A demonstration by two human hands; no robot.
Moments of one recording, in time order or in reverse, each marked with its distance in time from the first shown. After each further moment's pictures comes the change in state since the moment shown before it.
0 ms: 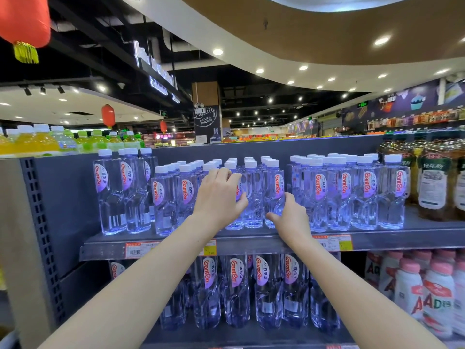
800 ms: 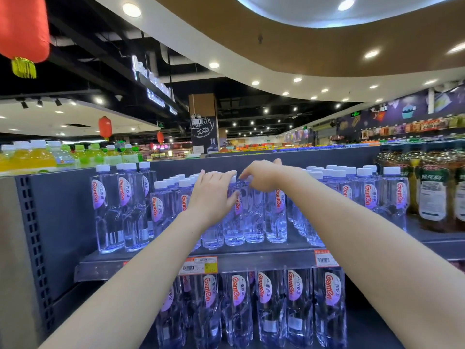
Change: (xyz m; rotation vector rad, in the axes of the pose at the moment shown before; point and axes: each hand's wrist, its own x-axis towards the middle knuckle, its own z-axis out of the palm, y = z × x) left_hand 0.039 -0.028 -0.003 -0.037 -0.103 0.013; right_hand 0.084 -0.131 -0.052 -0.722 -0.409 -0.421
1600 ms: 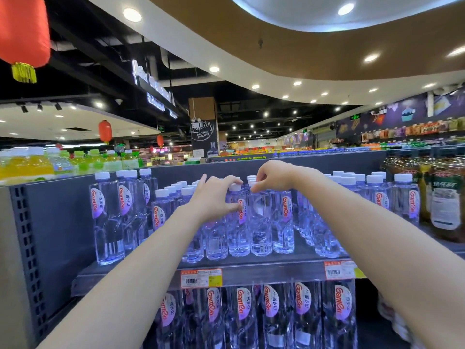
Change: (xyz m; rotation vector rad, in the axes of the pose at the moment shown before) left_hand 0.033 -0.026 0.000 -0.151 -0.223 -0.017; right_hand 0.021 0.035 -0.003 0.249 0.008 0.009
